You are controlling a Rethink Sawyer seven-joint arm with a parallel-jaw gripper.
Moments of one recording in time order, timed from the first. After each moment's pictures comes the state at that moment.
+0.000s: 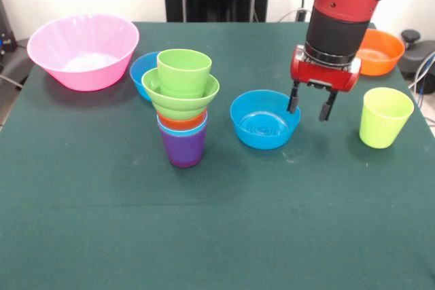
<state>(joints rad) 0.09 -0.39 -0.13 1.55 0.04 0.33 2.06</state>
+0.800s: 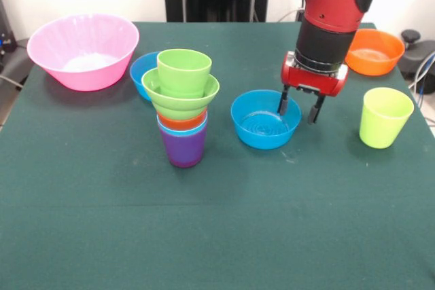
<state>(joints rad) 0.10 -0.34 -0.15 1.57 0.04 0.28 2.06</state>
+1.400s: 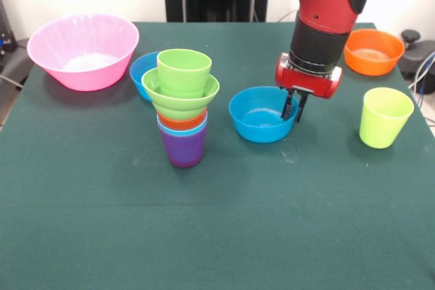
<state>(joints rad) 0.10 -0.34 -0.17 1.57 0.04 0.25 2.06</state>
